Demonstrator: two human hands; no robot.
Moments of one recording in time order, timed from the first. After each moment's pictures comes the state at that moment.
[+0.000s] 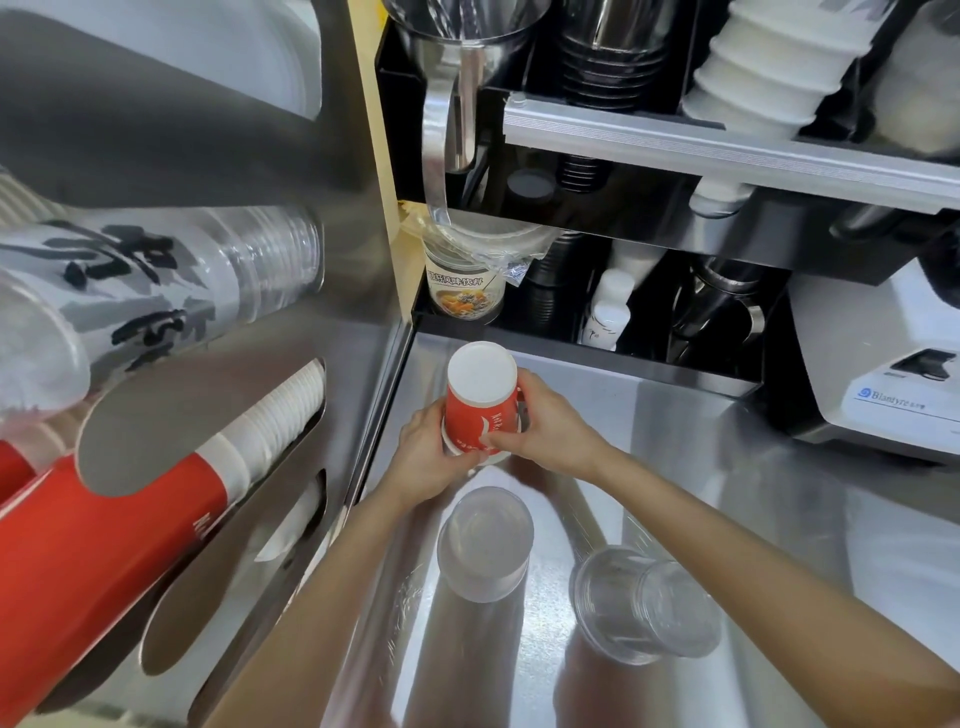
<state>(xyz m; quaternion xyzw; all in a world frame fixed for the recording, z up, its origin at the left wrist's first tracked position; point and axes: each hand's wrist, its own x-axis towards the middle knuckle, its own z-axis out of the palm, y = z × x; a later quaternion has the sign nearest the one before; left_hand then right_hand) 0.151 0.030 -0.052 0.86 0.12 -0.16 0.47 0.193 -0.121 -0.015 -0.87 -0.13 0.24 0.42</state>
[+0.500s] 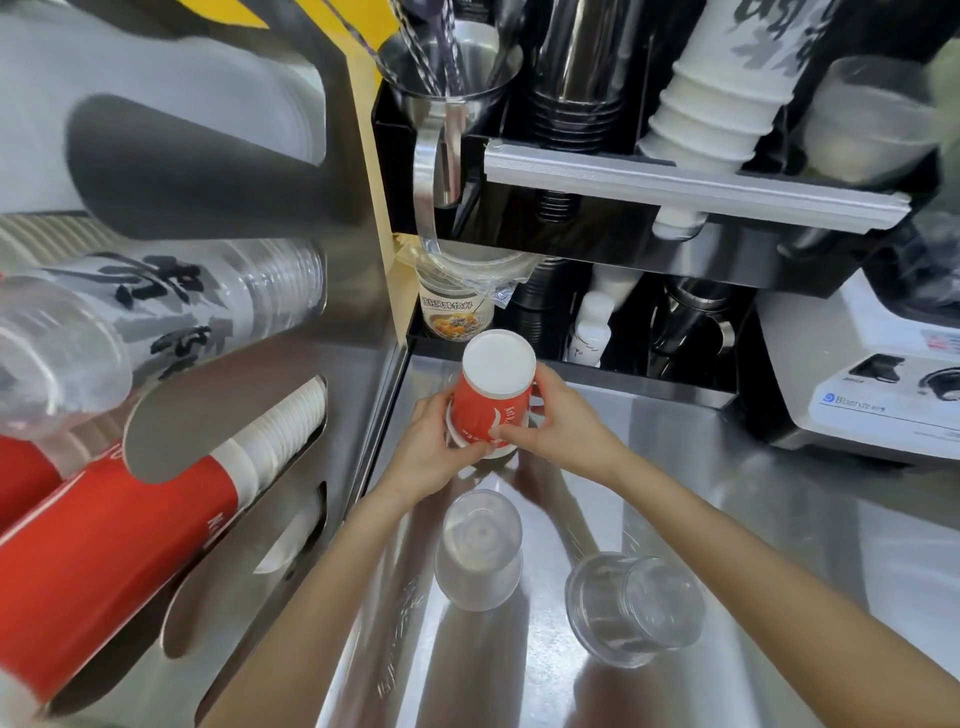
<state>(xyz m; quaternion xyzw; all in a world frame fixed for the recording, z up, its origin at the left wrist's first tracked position) 0.154 0.018 -0.012 0.86 0.08 -0.12 0.48 0.182 -0.136 0.023 -0.87 -0.12 0.16 0.45</state>
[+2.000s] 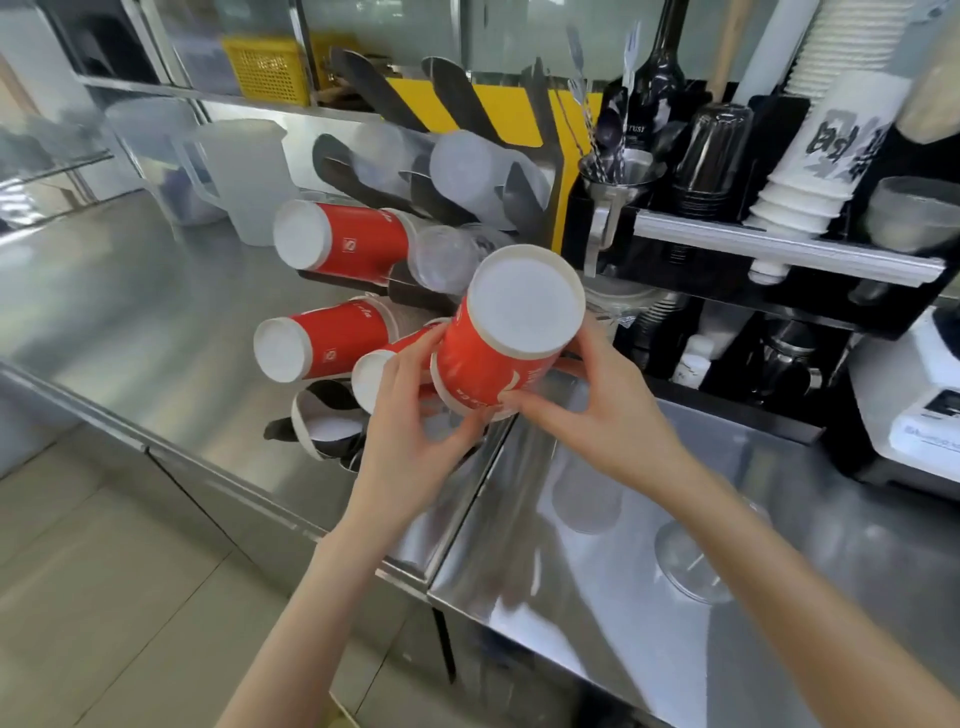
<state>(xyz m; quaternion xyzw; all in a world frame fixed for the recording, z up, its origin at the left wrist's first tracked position) -0.080 0.087 0.122 0.83 0.03 0.28 0.47 -0.007 -0.064 0.154 -0.78 -0.35 0.01 0.51</state>
